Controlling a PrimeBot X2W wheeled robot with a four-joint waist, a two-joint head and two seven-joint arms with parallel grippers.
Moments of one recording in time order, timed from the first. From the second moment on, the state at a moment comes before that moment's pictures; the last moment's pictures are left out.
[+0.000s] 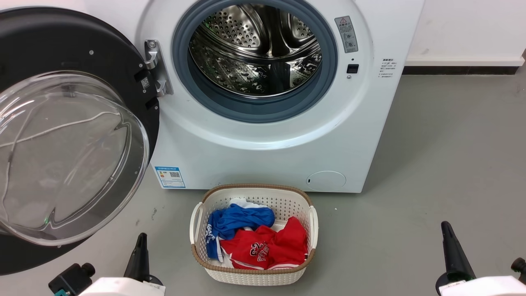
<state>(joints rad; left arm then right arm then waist) 0.05 0.05 0.06 0.20 -0.80 -0.08 -0.08 0.10 -0.07 -0.05 0.13 0.88 0.13 -0.11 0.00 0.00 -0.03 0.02</state>
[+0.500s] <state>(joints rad) 0.01 0.05 0.07 0.21 -1.00 -0.10 -0.04 0.05 -0.08 -0.05 0.16 1.06 0.13 -0.07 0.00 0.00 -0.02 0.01</state>
